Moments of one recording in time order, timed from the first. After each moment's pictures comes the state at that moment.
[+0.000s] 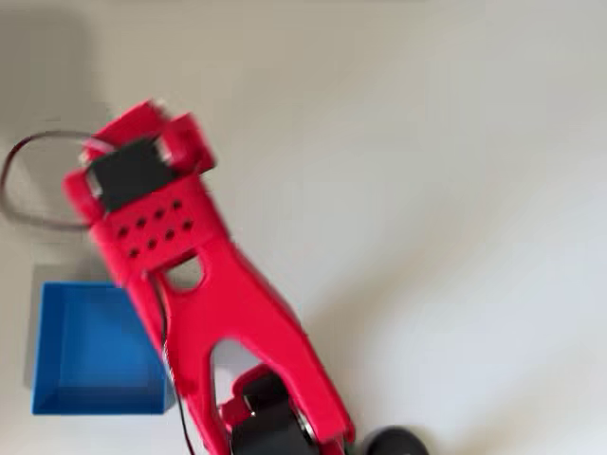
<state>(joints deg) -30.0 110.0 99.1 68.6 -6.9</state>
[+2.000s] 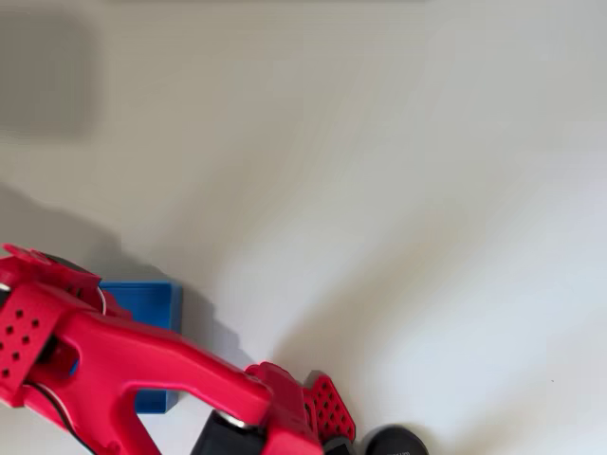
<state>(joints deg) -61.3 100.3 105.6 80.0 -4.7</state>
